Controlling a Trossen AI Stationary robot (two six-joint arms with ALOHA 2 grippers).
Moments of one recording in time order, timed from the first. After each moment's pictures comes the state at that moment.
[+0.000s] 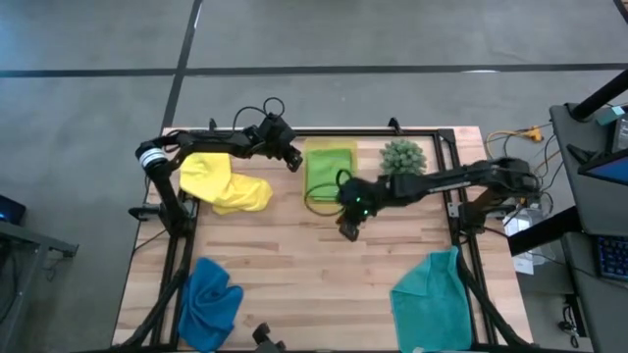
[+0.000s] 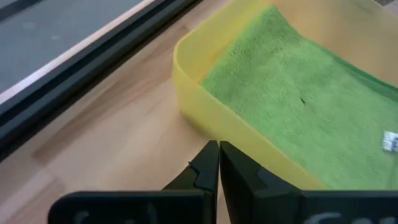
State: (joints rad) left arm 0.66 1.74 0.99 0.01 0.16 -0.12; right arm -0.04 1.60 1.02 -0.34 -0.15 0.46
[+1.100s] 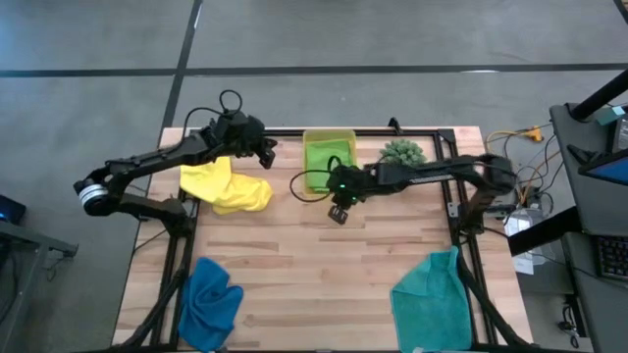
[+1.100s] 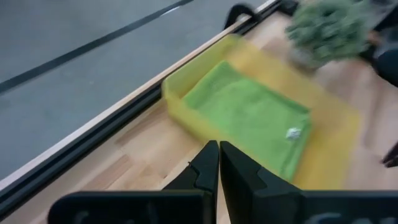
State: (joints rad) left arm 0.66 1.20 0.83 -0.17 0.10 -0.15; right arm -0.11 1.71 1.19 -0.46 0.04 0.32
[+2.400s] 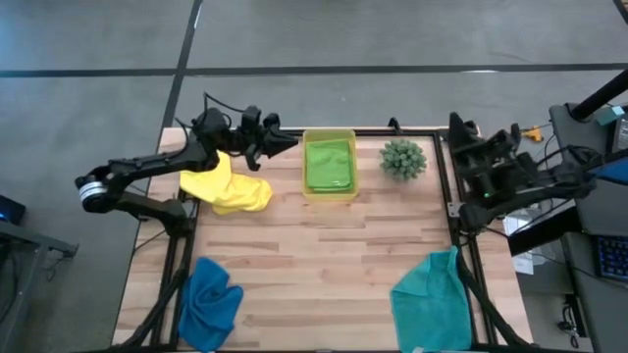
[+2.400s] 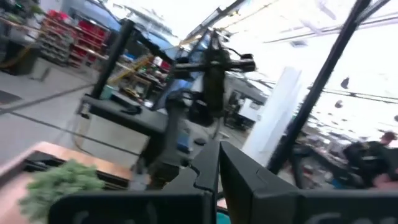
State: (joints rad) left arm 0.52 1.21 0.84 0.69 0.65 -0.60; right arm 0.19 0.75 0.64 1.14 0.60 -0.02
